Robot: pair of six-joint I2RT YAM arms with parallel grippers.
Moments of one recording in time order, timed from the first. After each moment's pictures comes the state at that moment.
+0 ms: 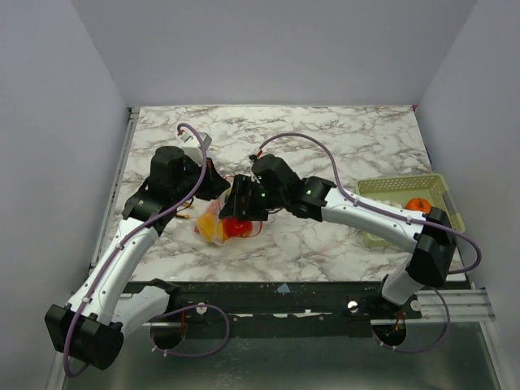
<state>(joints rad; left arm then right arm) -0.35 0.99 0.97 -0.45 0.37 -0.34 1.02 1.63 1.38 -0.37 -0.17 1.00</state>
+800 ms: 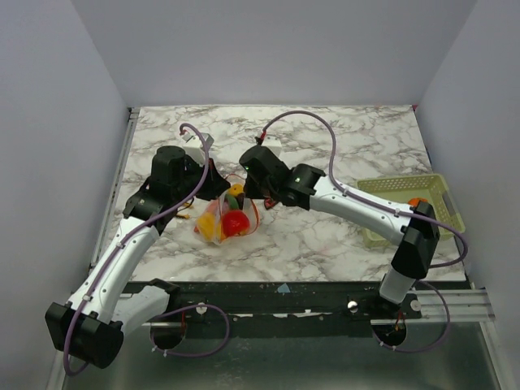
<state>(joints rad) -0.35 1.00 0.97 -0.45 0.37 -0.32 1.02 1.71 1.56 -0.58 0.34 0.78</state>
